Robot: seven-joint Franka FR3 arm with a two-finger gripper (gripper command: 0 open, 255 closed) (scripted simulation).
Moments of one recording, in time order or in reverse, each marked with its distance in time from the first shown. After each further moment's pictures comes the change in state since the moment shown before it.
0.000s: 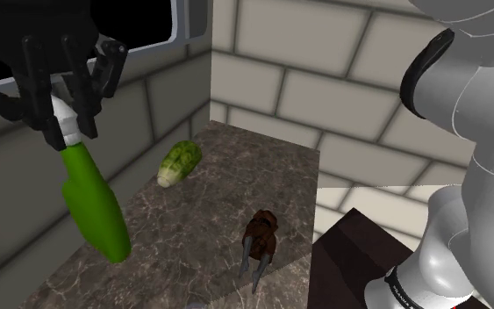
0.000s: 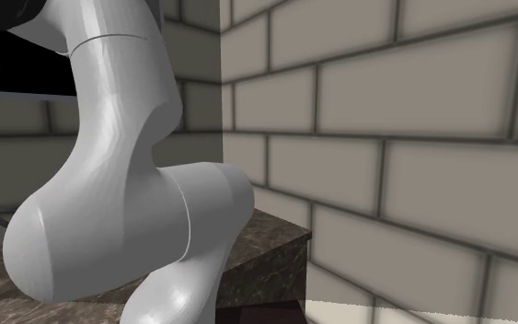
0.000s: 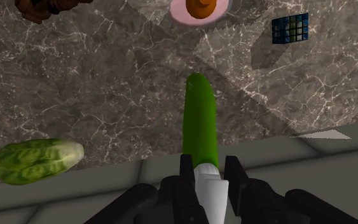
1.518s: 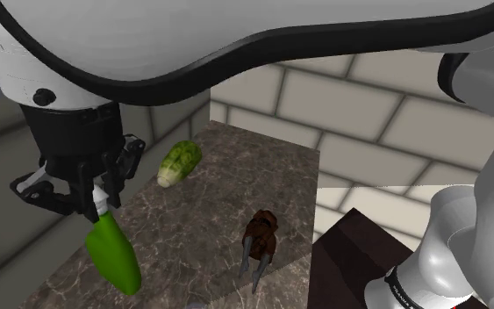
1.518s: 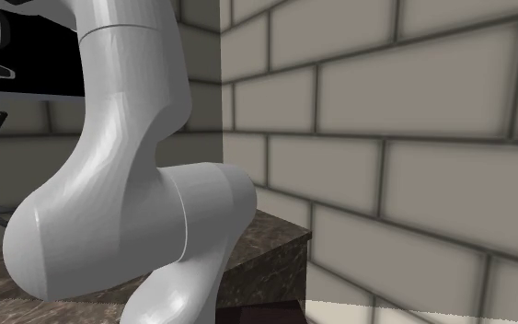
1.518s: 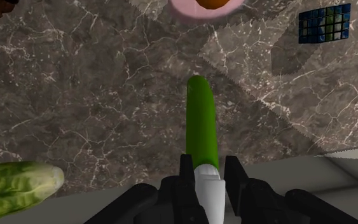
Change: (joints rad) arm -0.068 -0.147 -0.002 -0.536 0.052 0.394 -0.008
